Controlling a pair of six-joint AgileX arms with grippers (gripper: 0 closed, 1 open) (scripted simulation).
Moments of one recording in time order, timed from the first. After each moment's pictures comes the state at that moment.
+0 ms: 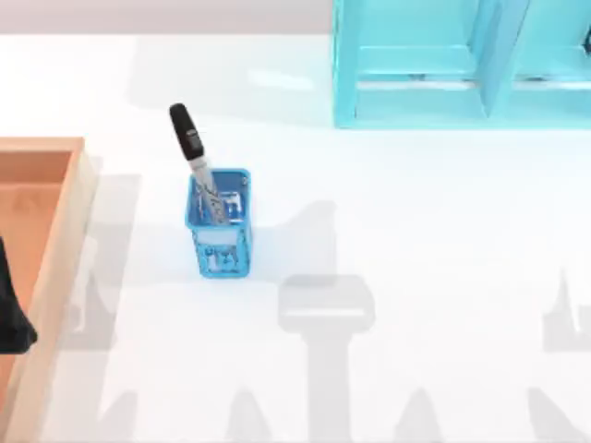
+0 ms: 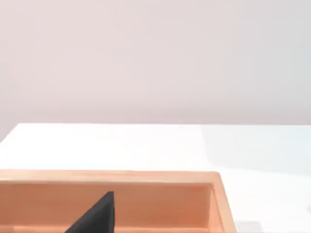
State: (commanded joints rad) left arm 0.00 0.00 0.00 0.00 0.00 0.00; right arm 0.00 0.00 0.00 0.00 0.00 0.00
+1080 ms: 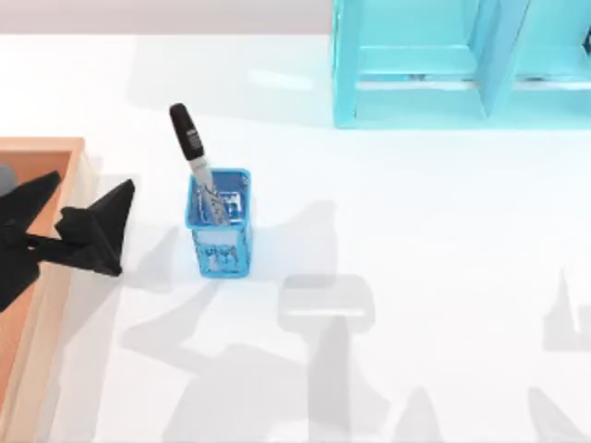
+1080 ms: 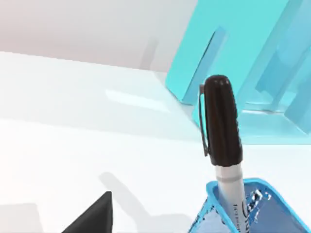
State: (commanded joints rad) left arm -0.05 1.22 0.20 0.87 0.47 -0.27; right arm 0.00 0.00 0.00 0.00 0.00 0.00
